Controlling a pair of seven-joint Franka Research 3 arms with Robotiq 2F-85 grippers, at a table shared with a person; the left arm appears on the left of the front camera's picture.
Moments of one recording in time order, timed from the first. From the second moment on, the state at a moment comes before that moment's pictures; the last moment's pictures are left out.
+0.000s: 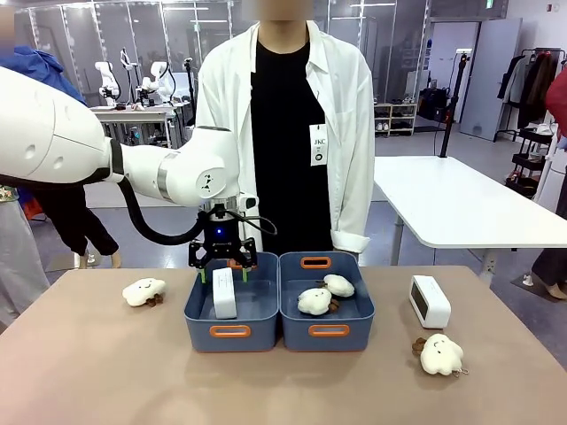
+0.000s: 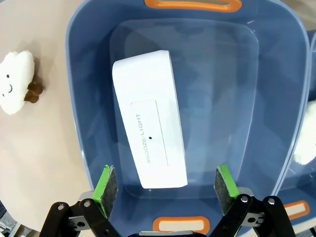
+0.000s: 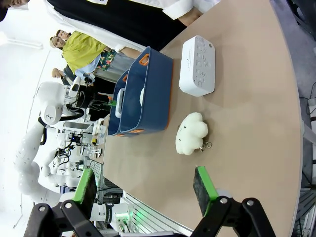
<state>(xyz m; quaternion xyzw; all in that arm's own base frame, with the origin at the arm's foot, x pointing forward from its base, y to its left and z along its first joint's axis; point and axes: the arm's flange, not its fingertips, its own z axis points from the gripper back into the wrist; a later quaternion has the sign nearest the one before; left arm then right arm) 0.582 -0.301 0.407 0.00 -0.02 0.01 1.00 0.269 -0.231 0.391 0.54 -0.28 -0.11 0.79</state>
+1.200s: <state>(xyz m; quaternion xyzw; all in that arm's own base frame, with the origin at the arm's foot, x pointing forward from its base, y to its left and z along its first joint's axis) 0.438 -0.043 0.555 -0.50 -0.04 -0.11 0.86 0.269 -0.231 0.391 0.54 -0.28 -0.11 0.79</state>
